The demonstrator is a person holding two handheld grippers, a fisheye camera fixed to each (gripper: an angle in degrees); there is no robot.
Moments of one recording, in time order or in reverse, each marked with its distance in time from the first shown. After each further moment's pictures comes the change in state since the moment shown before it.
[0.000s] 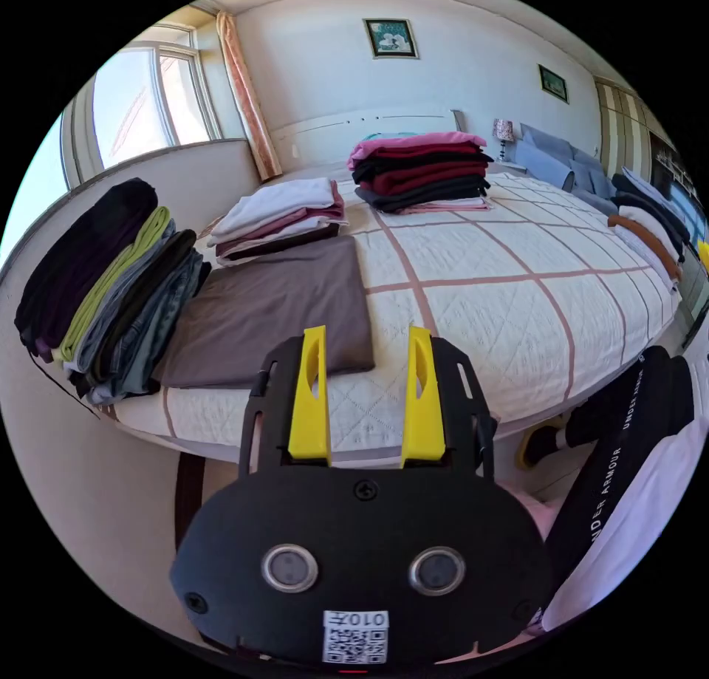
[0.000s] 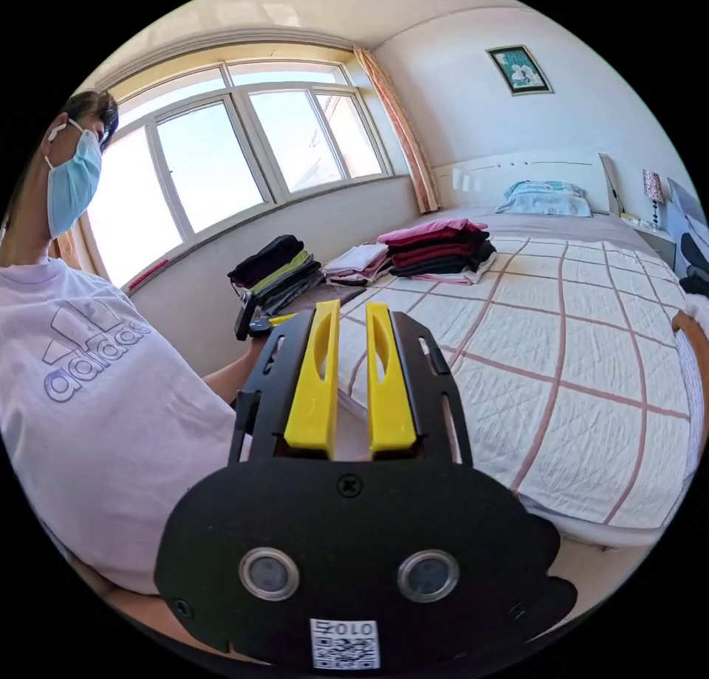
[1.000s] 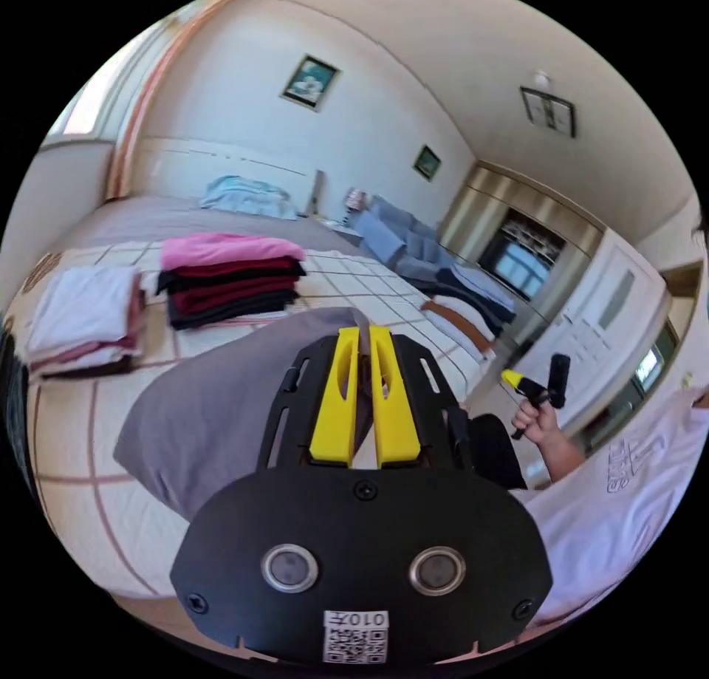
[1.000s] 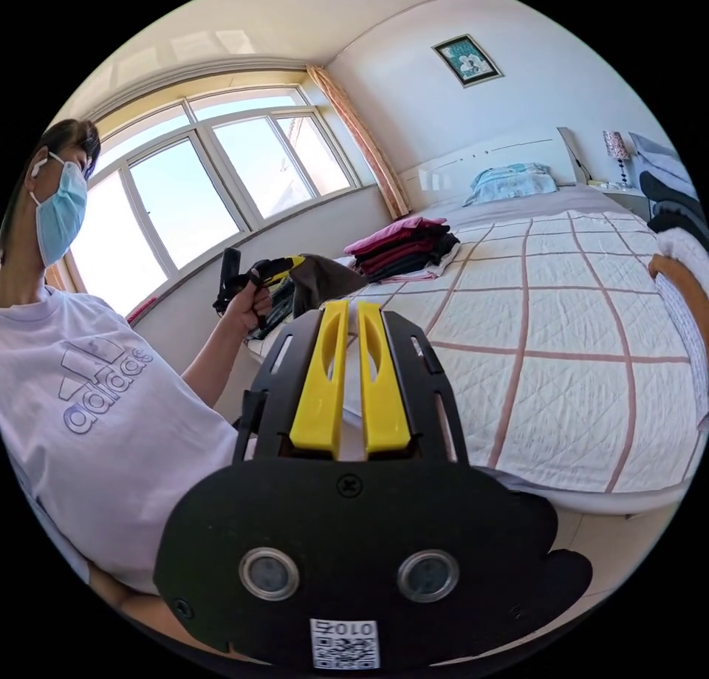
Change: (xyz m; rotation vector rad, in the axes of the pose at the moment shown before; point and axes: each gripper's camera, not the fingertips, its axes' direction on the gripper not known) left arm 0.041 -0.164 -0.110 0.210 0.963 0.293; right arm 0.124 0.073 -0.092 0.081 0.045 0.131
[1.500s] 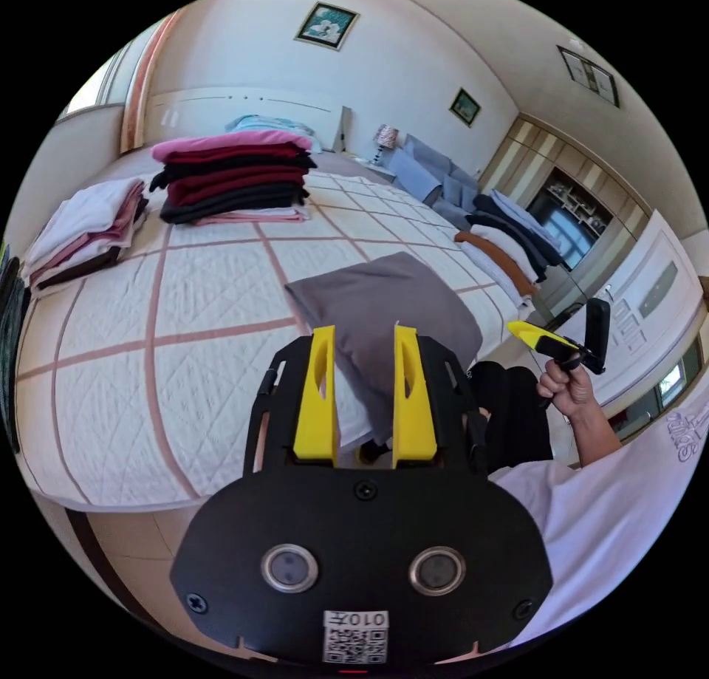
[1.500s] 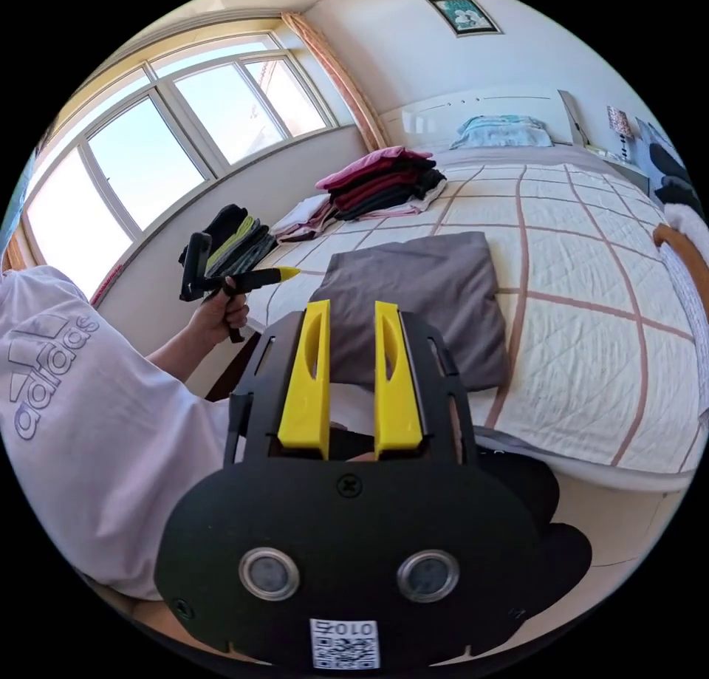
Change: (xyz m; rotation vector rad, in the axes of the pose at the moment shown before) left arm -0.049 0.115 0.015 -0.134 -0.215 -0.359; right arm 0.020 0.037 0.090 -0.299 0.039 0.005
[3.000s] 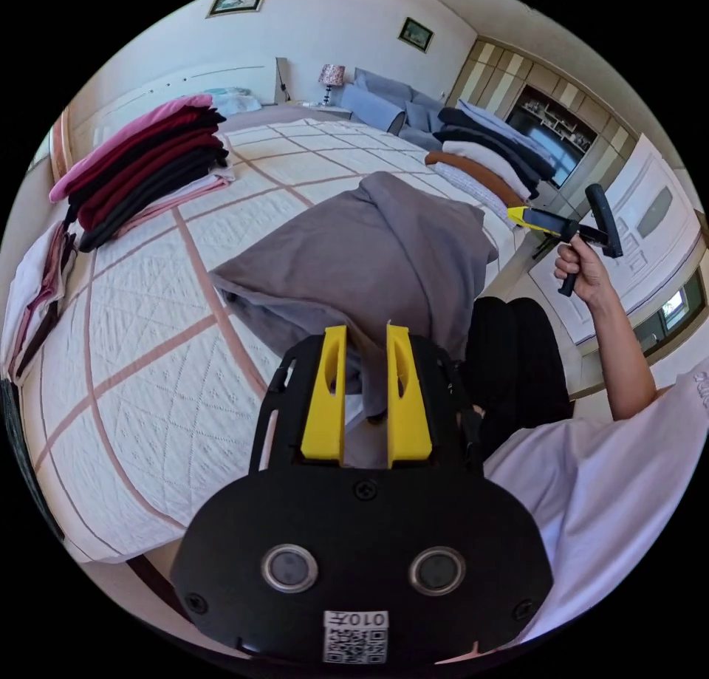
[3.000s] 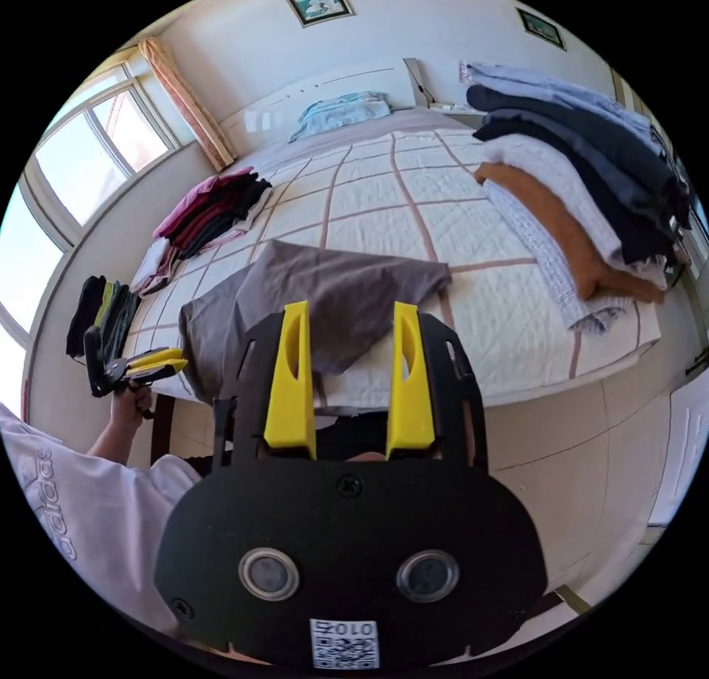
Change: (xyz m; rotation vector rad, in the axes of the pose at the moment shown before) left arm 0.008 -0.064 0.118 -0.243 -0.012 0.213; right arm 0.130 -0.016 -0.063 -0.034 0.392 0.434
